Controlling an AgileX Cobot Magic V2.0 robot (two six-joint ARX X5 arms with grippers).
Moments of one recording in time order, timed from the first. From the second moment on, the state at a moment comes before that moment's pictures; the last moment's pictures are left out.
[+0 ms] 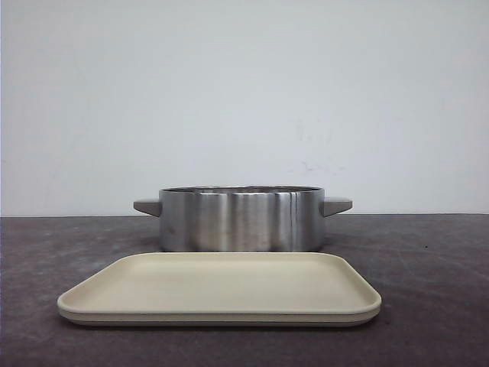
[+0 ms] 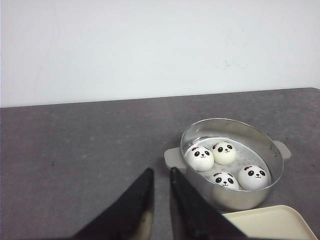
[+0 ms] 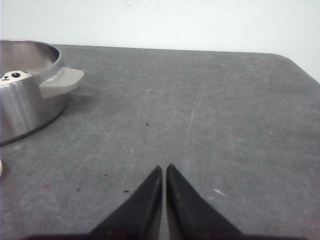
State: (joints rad) left arm -0.49 0.59 1.18 -0.83 -0.26 -0.11; right arm 0.05 0.00 0.01 -0.17 -0.01 0.03
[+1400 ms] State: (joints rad) left arm -0.42 0.50 1.15 -0.79 -0.26 -0.09; right arm 0.05 0.00 0.01 -0.17 -0.03 0.03
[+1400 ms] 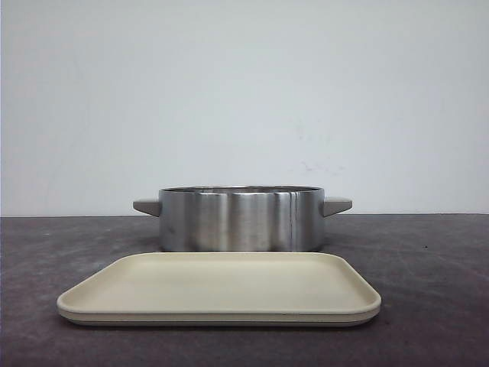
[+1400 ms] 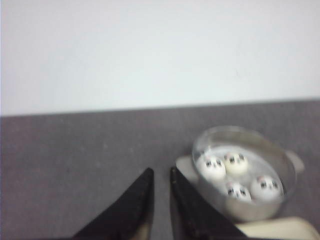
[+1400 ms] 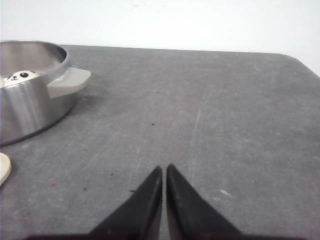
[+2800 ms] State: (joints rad) left arm -0.02 0.00 0.03 -0.11 -0.11 -0.11; right arm 0.05 0.00 0.01 -0.17 -0.03 0.03
